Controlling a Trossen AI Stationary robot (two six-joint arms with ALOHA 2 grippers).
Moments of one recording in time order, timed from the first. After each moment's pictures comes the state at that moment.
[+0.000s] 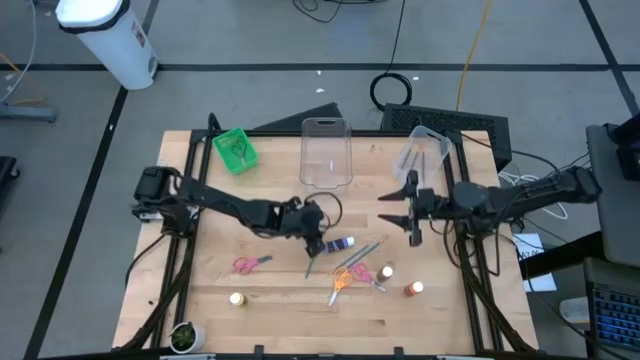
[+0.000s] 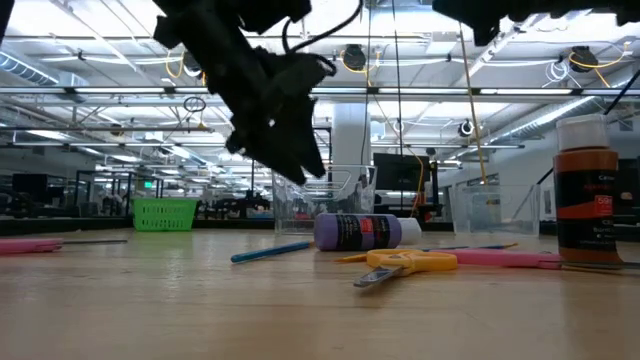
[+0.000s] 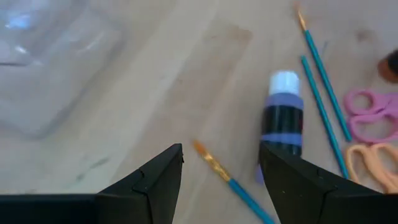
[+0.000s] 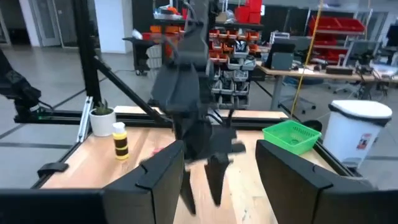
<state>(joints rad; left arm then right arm) -0.12 1.77 1.09 -0.22 -0.28 -0.52 0.19 0.77 0.52 0.27 0.21 -0.04</state>
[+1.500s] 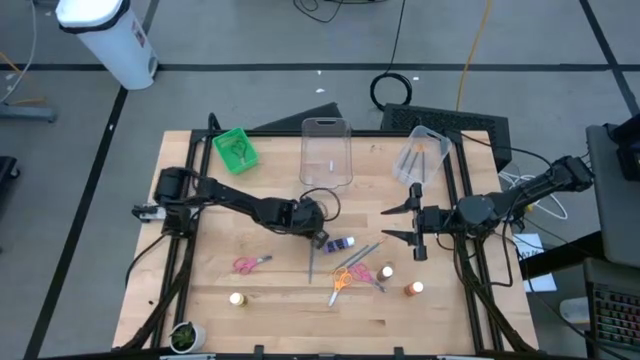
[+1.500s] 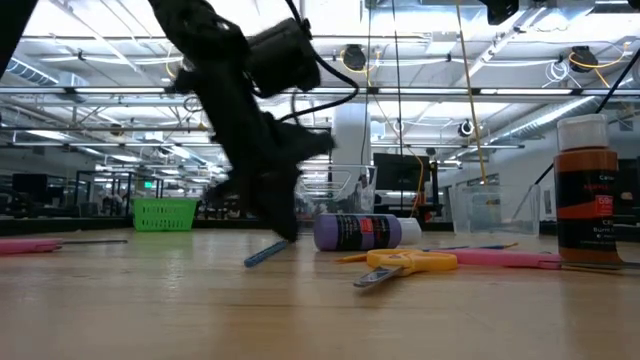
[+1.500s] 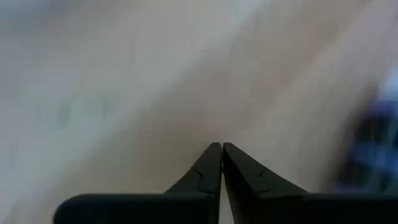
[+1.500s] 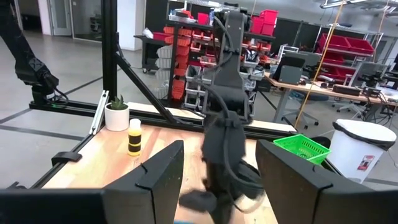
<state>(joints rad) -0.07 1.89 1.08 -0.34 -0.13 -0.90 0.38 0.79 0.52 0.29 0.37 -0.12</state>
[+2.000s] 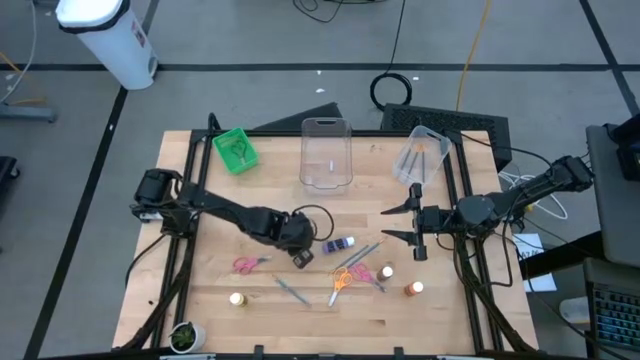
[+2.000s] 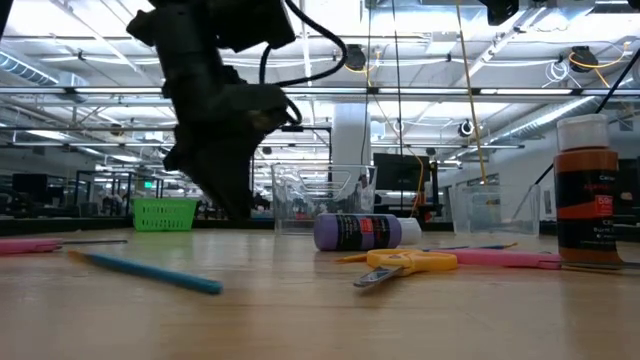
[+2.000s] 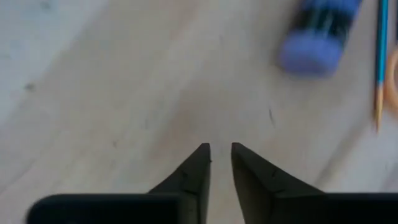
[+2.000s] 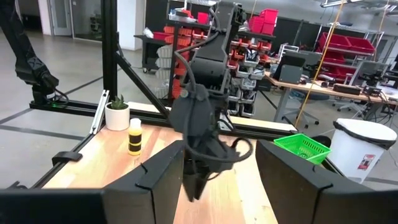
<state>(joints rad) -0.19 1.78 1.08 -0.50 -0.10 -0.82 0.38 0.79 0.52 0.29 0.37 -0.12</state>
